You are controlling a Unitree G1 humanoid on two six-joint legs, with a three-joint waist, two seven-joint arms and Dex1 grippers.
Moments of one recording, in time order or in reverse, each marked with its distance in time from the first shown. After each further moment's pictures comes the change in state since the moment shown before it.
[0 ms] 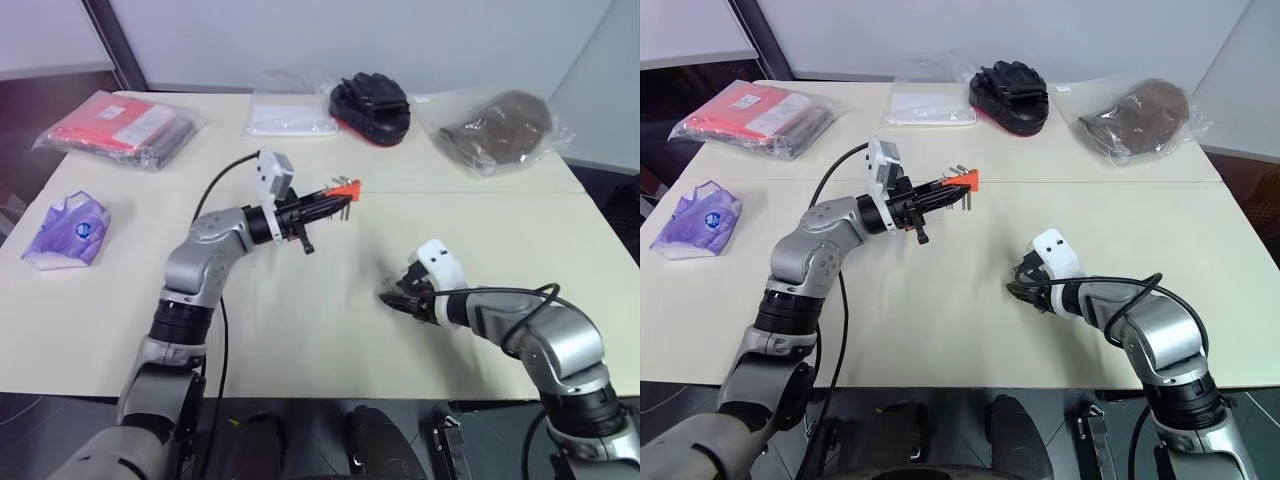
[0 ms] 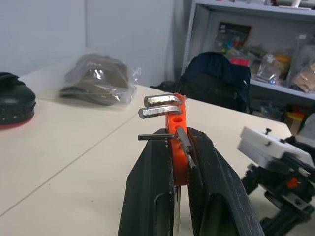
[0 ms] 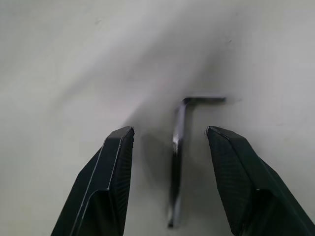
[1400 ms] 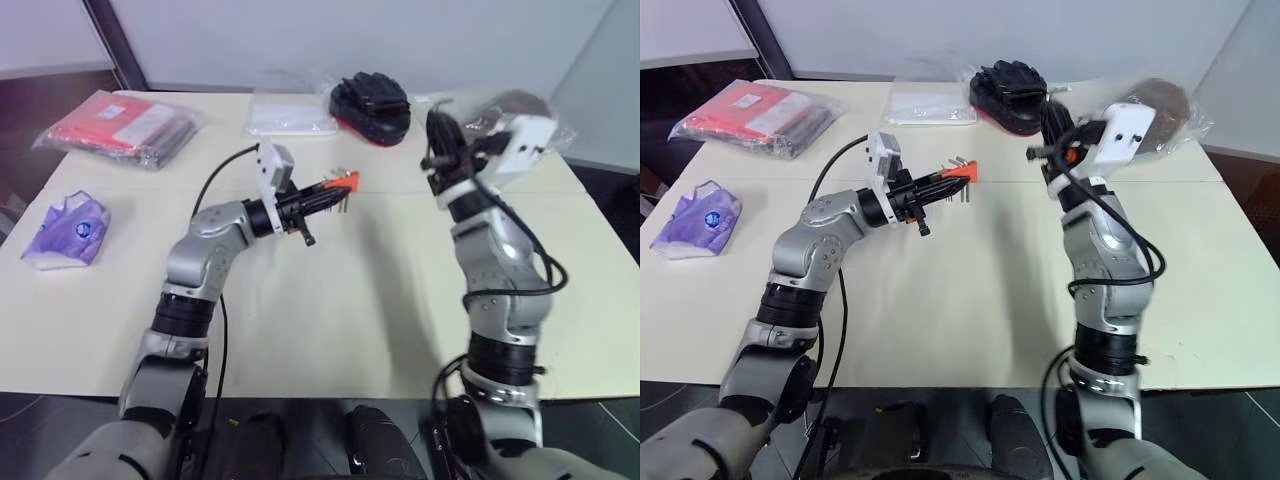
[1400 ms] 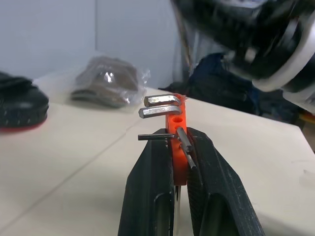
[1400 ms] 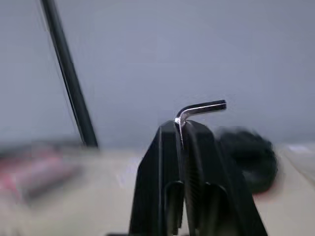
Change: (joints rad) left arm -0.082 -0.021 0.002 0.077 0.018 -0.047 0.015; right arm -0.315 0.583 -0.297 0.176 0.011 -0.884 -0.275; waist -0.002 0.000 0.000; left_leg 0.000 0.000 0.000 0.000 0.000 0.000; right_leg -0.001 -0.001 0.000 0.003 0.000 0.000
